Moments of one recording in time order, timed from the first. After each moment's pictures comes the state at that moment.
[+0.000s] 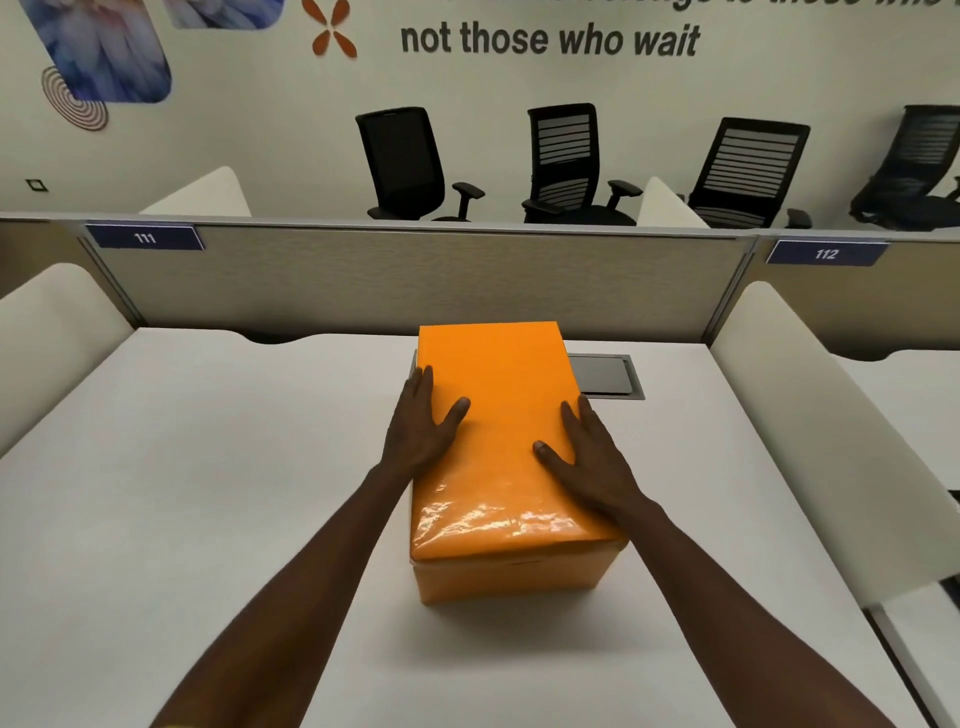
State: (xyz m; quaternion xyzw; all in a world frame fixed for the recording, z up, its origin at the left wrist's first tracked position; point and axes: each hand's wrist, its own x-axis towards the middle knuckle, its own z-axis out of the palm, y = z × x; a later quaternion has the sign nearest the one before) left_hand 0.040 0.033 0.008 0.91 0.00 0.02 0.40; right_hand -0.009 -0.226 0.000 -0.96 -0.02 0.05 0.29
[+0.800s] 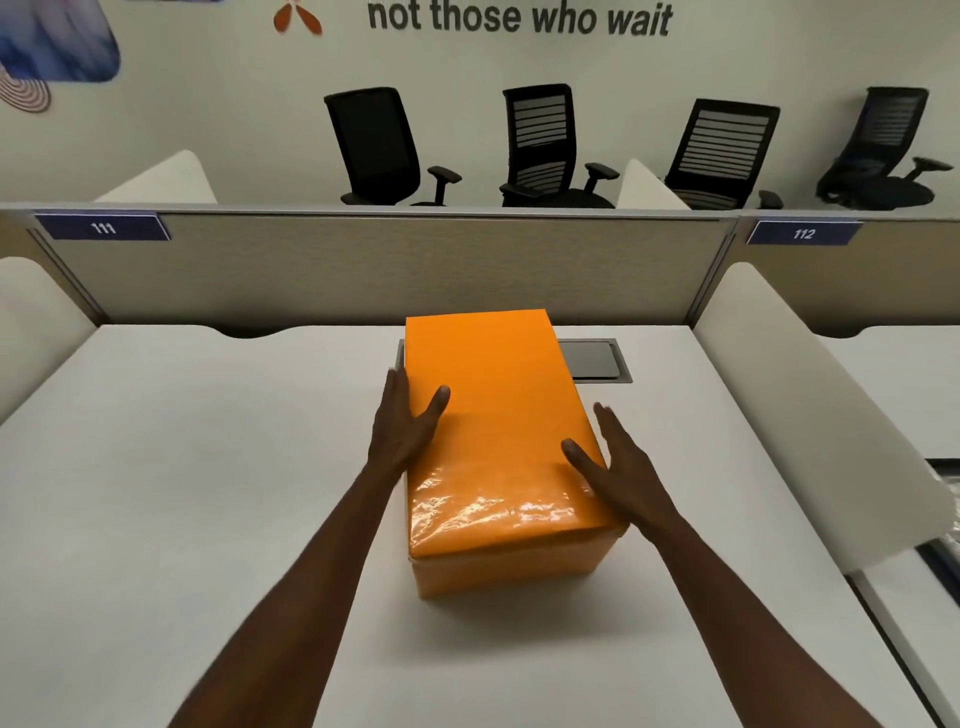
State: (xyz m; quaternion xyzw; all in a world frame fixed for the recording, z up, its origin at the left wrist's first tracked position) left_hand 0.033 0.043 0.009 0.86 0.05 -0.04 0.51; right_hand -0.045 -0.246 0.000 -0.90 0.08 0.05 0.42
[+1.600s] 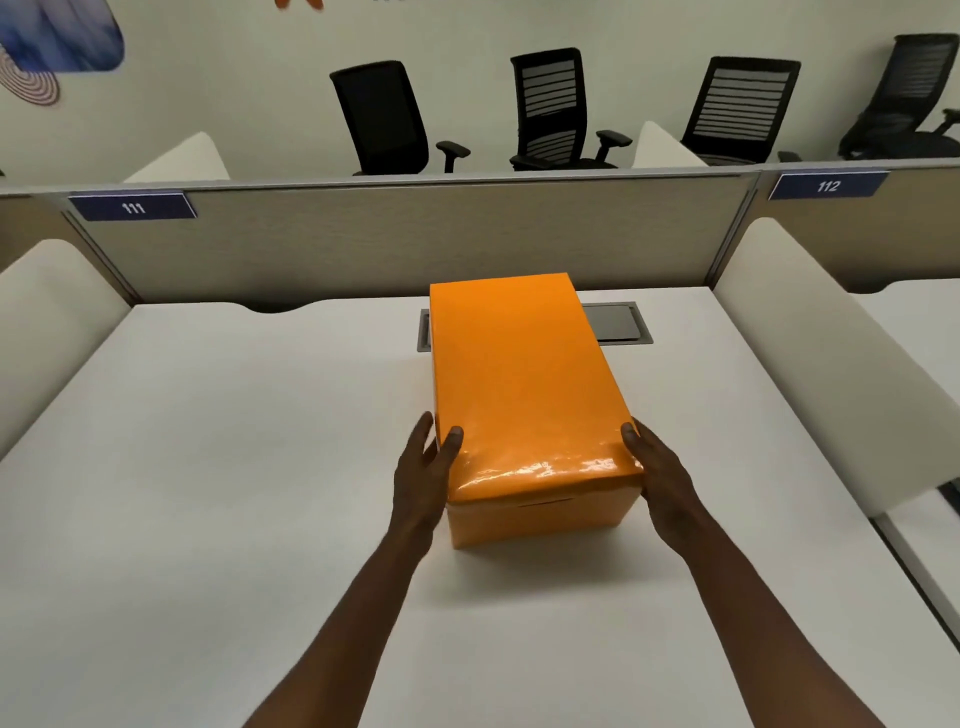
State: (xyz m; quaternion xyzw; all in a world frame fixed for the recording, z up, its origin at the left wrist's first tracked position) left_hand -0.094 0.061 -0.024 0.71 0.10 -0.04 0.70; right_hand -0.108 -0.230 -0.030 -0.69 0.19 0.04 0.69
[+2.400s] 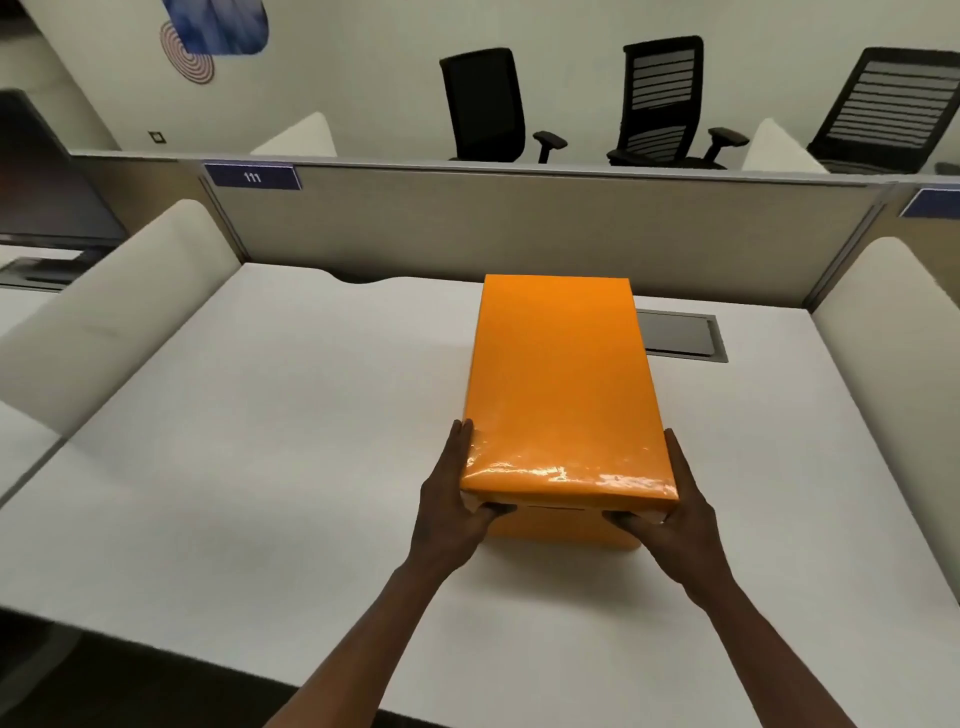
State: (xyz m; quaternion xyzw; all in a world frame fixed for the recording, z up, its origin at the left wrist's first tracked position) left_hand -0.148 0.064 -0.053 0.85 -0.02 0.07 0.52; right_hand -0.135 -0.226 -0.047 -0.83 0.01 0.00 0.55
